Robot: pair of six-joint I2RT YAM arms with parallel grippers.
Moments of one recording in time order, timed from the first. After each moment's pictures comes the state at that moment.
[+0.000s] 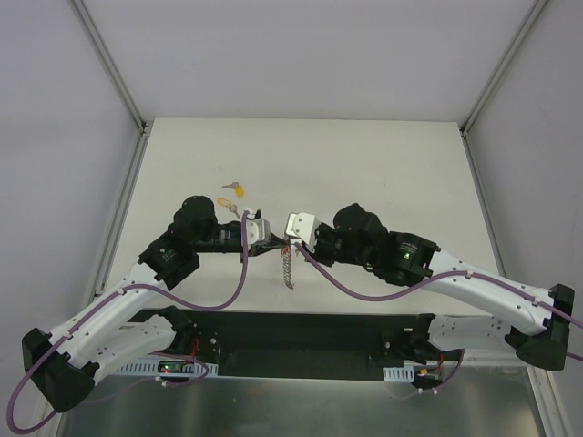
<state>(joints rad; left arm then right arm) -0.67 0.85 0.75 -0.17 0.78 0.38 1.13 1.11 1.07 -0.45 -0.04 -0.39</state>
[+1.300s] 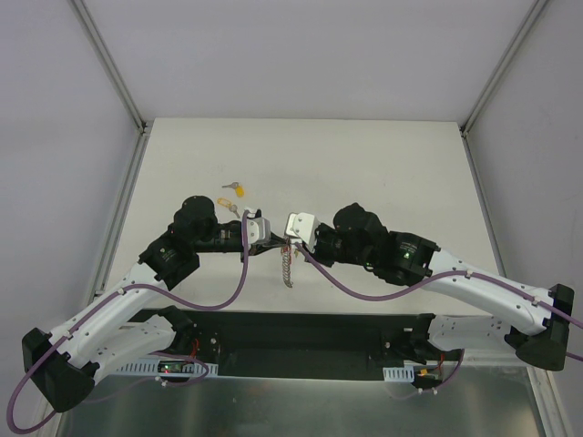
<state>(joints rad) -0.67 0.85 0.75 -0.17 0.76 0.38 1.13 1.11 1.07 -0.45 -0.06 -0.38</state>
